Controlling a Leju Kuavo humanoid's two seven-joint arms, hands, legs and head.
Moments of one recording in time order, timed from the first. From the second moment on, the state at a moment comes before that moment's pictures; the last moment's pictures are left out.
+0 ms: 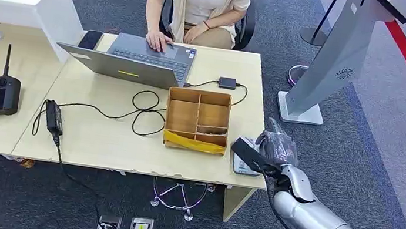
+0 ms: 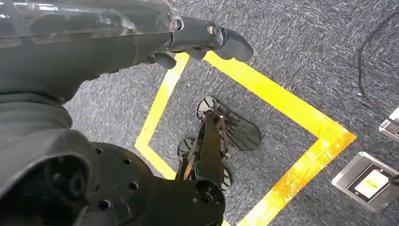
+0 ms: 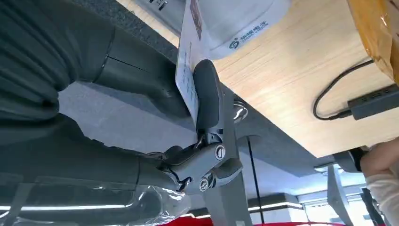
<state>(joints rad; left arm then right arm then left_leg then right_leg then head) -0.07 -0.05 -0.06 -0.20 0.49 0.21 -0.12 -0.65 -0.43 1.11 -0.93 0.33 -0.45 0.30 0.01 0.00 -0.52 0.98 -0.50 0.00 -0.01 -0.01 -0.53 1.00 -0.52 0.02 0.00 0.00</state>
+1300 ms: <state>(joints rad) -0.07 -0.05 -0.12 -0.20 0.58 0.23 -0.12 -0.68 -0.41 1.12 -0.87 0.31 -0.45 0.31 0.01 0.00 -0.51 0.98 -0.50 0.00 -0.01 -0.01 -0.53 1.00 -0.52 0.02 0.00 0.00</state>
